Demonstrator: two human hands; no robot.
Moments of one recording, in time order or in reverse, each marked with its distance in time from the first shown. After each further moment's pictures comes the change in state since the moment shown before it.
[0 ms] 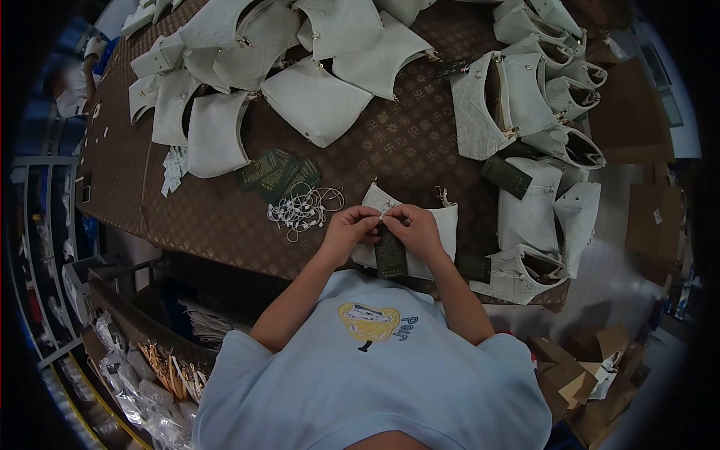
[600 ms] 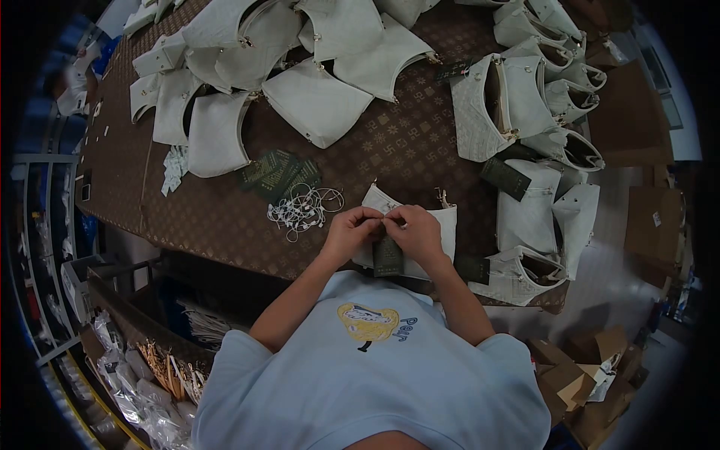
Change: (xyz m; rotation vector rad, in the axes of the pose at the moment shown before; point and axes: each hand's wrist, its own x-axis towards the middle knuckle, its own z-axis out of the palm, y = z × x) left_hand 0.000 -0.003 0.002 0.186 -0.029 0.099; right_hand -0.007 -0.032 -0.005 -0.365 0.051 -0.090
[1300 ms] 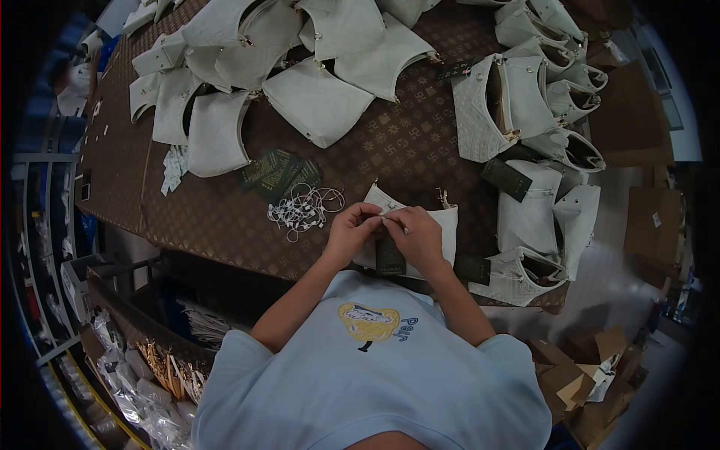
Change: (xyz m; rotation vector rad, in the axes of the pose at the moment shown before) left_hand -0.003 0.009 0.009 -0.076 0.050 0.029; right_hand -0.007 -0.001 0.004 0.018 0.114 -0.104
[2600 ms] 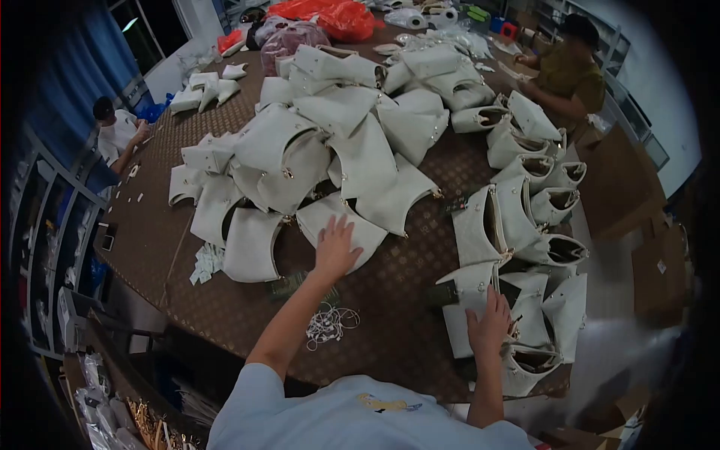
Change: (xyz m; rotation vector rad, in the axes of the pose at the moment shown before) left_hand 0.130 0.126 -0.063 1.679 0.403 0.692; right_hand 0.005 0.039 -0.097 -0.703 0.474 0.081
